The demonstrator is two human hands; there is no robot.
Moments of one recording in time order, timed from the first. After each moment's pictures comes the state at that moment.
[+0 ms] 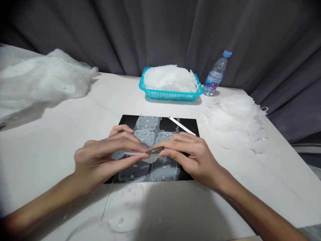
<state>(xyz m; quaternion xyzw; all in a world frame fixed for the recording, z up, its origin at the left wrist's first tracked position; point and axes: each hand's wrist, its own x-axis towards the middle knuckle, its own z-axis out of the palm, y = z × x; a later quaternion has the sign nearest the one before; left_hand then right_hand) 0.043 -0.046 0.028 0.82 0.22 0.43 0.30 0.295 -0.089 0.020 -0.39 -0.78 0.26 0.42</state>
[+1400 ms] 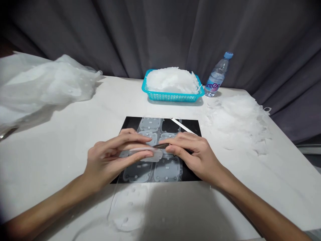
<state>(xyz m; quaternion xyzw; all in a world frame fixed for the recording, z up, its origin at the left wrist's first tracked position) 0.042 -0.050 0.017 0.79 0.26 0.46 0.32 0.293 -0.087 0.021 -0.41 -0.75 0.29 0.43</state>
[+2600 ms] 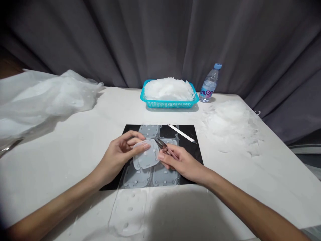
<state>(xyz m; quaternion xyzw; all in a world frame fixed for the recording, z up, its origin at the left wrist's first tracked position) 0.048 -0.036 0.011 0.53 0.38 0.39 0.65 0.272 -0.080 -0.008 -0.38 -0.52 0.68 0.36</state>
